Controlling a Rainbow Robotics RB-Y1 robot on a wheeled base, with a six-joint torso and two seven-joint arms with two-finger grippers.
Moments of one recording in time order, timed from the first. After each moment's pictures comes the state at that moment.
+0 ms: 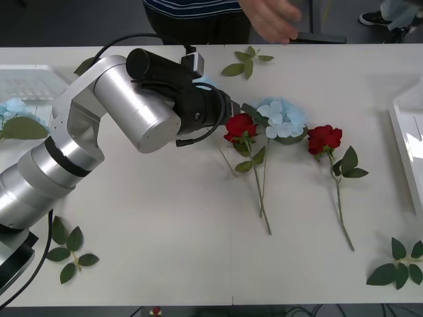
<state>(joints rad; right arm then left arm) -0.72 -0.82 0.07 -1.86 -0.85 0.77 1.31 -0.75 0.47 -0.60 -1.75 0.56 1.13 -0.67</state>
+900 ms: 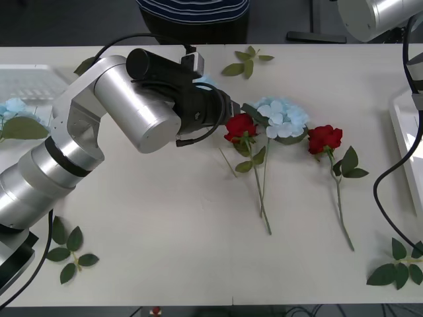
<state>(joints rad) -0.92 -0.56 0.24 -1.67 -0.30 0.73 1.04 -0.75 0.47 -0.60 -1.75 0.56 1.13 -0.67</state>
